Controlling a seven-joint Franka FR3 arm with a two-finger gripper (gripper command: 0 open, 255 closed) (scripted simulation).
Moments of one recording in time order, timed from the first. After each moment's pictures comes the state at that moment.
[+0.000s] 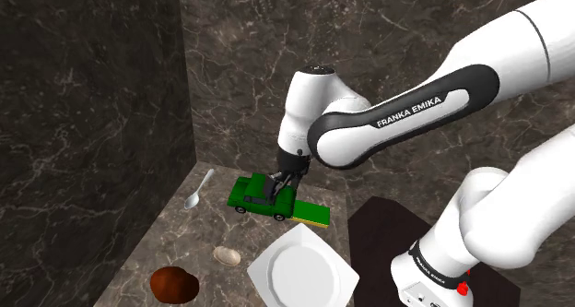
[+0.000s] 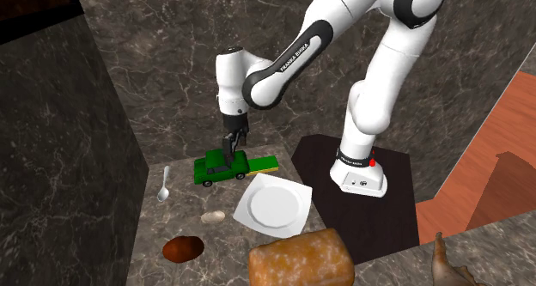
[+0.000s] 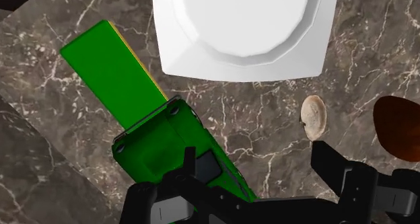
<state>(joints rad) 0.20 -0.22 0.34 -2.54 0.19 2.35 0.32</state>
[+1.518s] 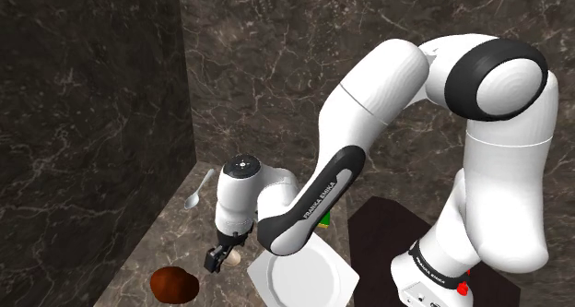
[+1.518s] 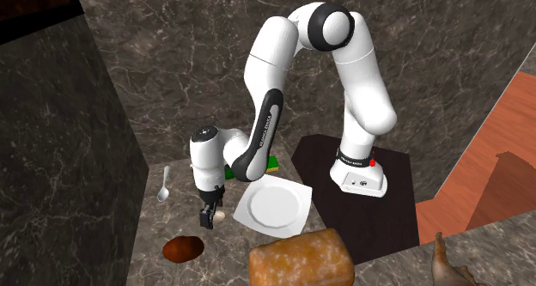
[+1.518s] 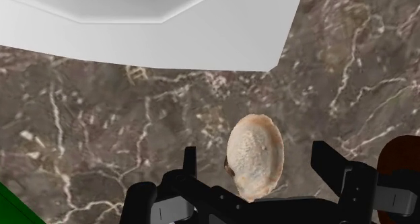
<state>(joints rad) 0.42 0.46 0.32 -2.25 -0.26 2.74 0.72</state>
